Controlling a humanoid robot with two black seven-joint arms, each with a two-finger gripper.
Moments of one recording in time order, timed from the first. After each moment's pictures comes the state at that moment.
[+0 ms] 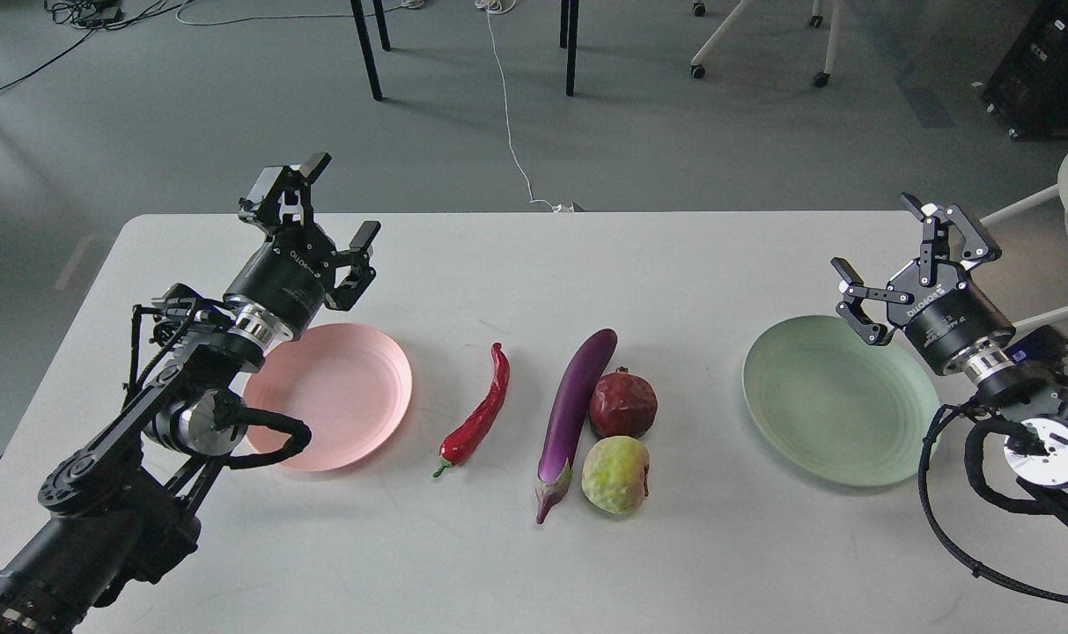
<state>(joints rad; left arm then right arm) -0.38 0.22 -1.13 -1.11 0.58 -0.24 -0.27 0.53 -0.62 0.53 0.88 0.04 0.49 0.49</state>
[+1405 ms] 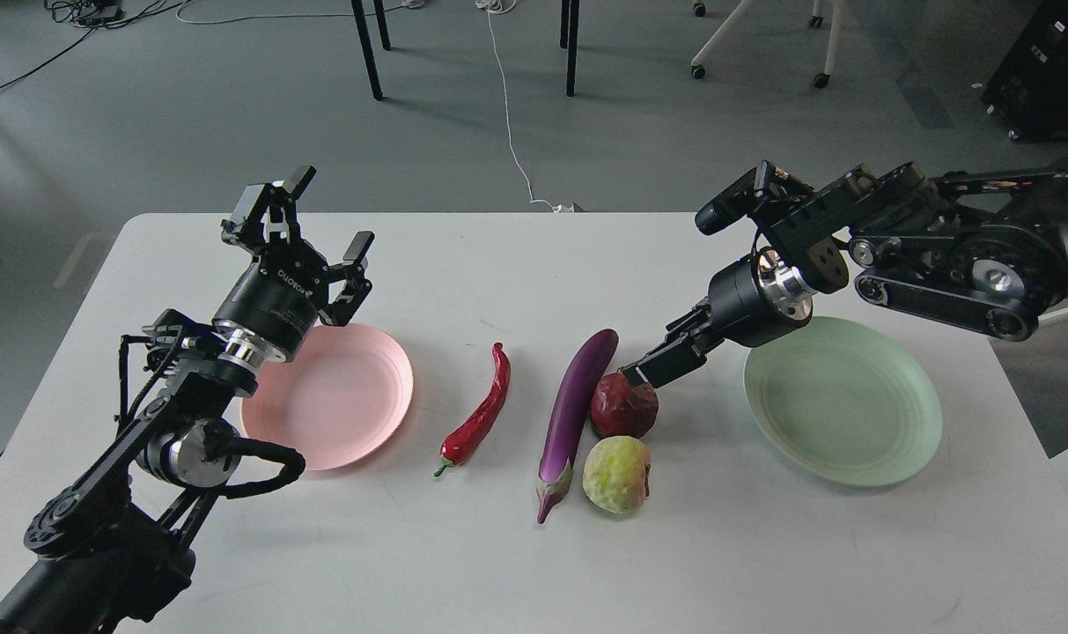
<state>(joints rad) -0.27 0.22 -1.18 -1.23 0.57 -0.24 -0.28 1.50 -0.40 -0.48 1.09 -1.34 0.49 0.49</state>
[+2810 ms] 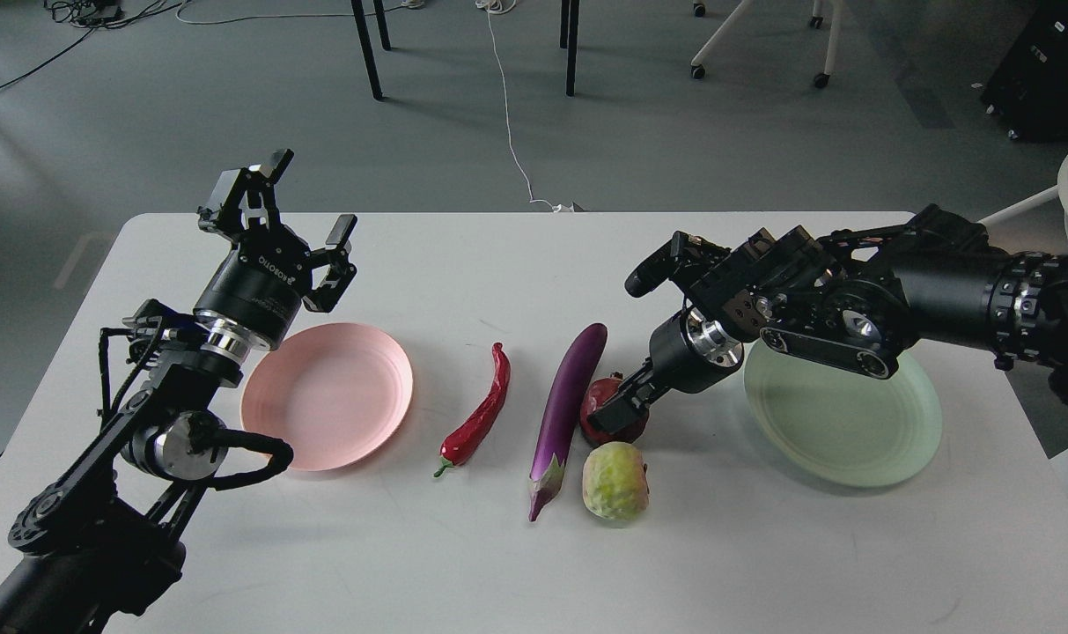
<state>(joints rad) -0.27 0.23 -1.22 -1.25 0.57 -0.24 -0.29 1.43 -0.17 -0.60 0.89 -1.26 0.48 0.49</state>
